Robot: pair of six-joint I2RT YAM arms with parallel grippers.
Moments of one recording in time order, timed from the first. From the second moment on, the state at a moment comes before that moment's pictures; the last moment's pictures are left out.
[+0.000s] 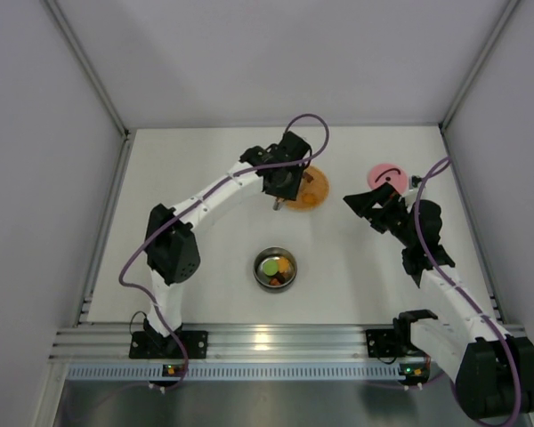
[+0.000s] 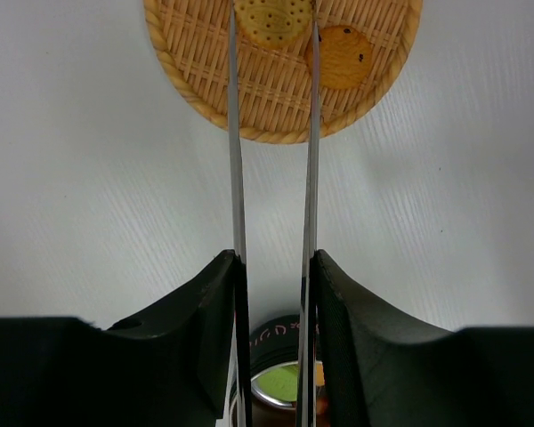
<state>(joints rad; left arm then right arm) -0.75 2.02 1.91 -0.90 -0.20 -0.39 0.10 0.91 0.45 0.24 -0.37 0.88</state>
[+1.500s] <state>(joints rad) -0.78 0.99 1.15 -1.16 0.18 -0.35 0.10 0.93 0.45 0.24 -0.37 0.88</state>
